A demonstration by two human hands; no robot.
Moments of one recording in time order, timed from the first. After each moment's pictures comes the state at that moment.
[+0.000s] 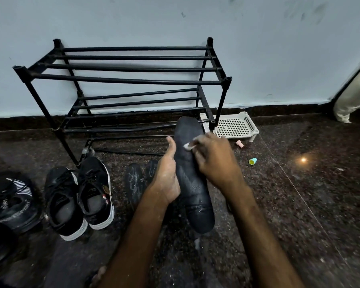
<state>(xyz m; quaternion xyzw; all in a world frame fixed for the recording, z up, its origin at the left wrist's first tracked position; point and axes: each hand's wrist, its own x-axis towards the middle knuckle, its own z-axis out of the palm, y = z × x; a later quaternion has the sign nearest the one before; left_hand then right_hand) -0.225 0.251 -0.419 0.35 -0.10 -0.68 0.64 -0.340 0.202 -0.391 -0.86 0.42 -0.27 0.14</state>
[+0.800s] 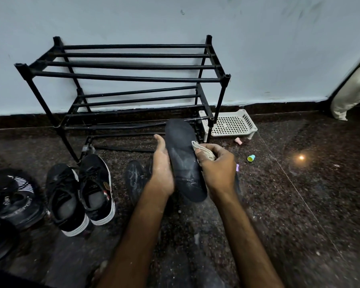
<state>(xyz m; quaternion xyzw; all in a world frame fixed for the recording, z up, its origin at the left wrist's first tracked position) -0.222 0.252 -0.414 0.38 -0.04 -0.62 0.69 -0.330 0.235 -0.412 -0.55 0.56 -0.45 0.42</state>
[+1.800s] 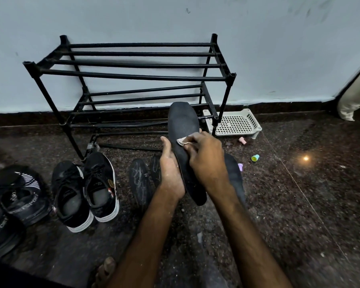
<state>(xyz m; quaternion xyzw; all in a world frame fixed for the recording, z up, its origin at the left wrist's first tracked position) -0.232 0.257 -0.433 0.32 -0.06 -0.63 0.70 -0.306 0.234 -0.383 -0.79 0.51 -0.28 0.20</state>
